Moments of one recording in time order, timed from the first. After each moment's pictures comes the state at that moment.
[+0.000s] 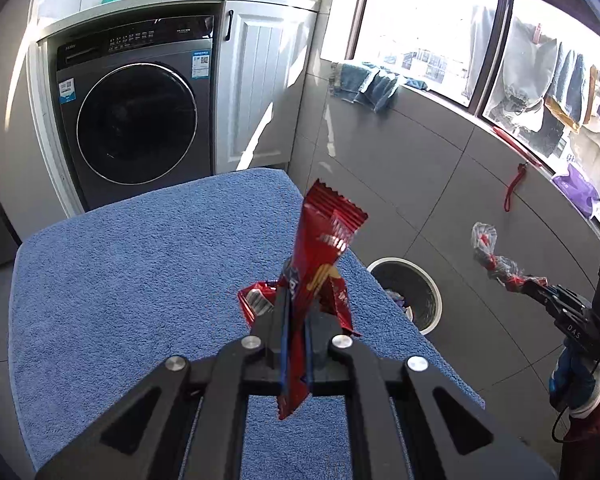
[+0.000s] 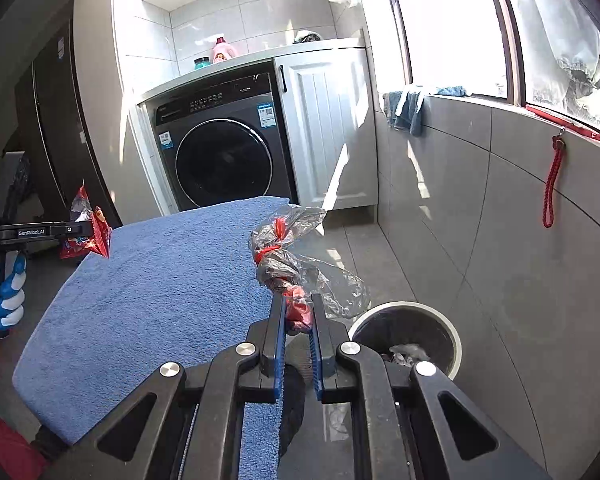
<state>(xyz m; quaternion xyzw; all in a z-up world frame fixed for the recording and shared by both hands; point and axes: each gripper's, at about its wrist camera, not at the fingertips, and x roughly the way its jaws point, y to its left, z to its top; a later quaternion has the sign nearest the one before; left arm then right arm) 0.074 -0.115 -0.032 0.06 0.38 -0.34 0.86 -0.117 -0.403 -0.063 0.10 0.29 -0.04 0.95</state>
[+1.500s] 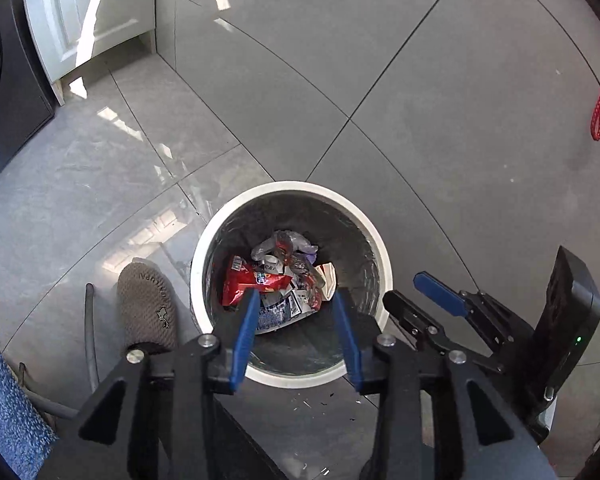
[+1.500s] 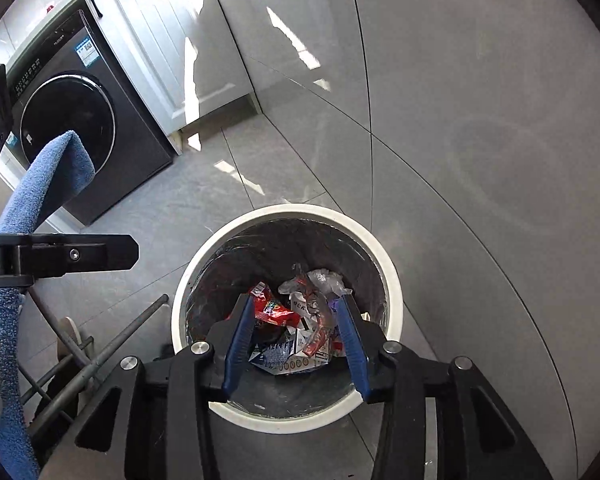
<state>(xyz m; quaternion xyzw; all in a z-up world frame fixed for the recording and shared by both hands) 0.138 -0.499 -0.243 0.14 0.58 -0.42 0.68 -0.009 -0.593 -0.261 0.22 0.44 -0.17 0.85</state>
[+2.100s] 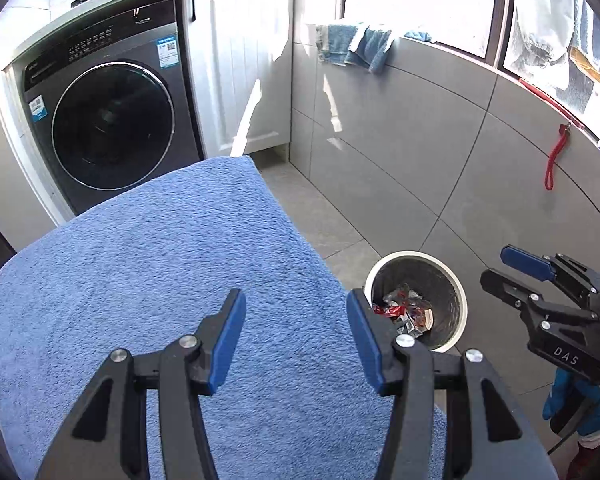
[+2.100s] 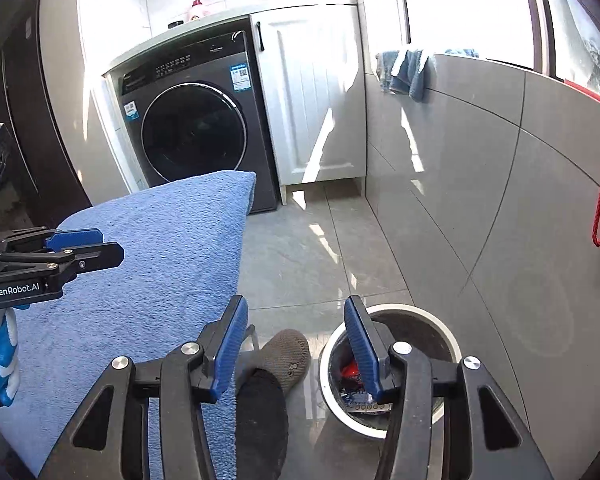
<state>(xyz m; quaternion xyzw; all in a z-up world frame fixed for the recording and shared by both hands) 0.099 -0.241 -0.080 0.11 0.39 -0.28 0.87 -0.006 -0.423 -0.095 0.08 0.35 -0.04 0.93</state>
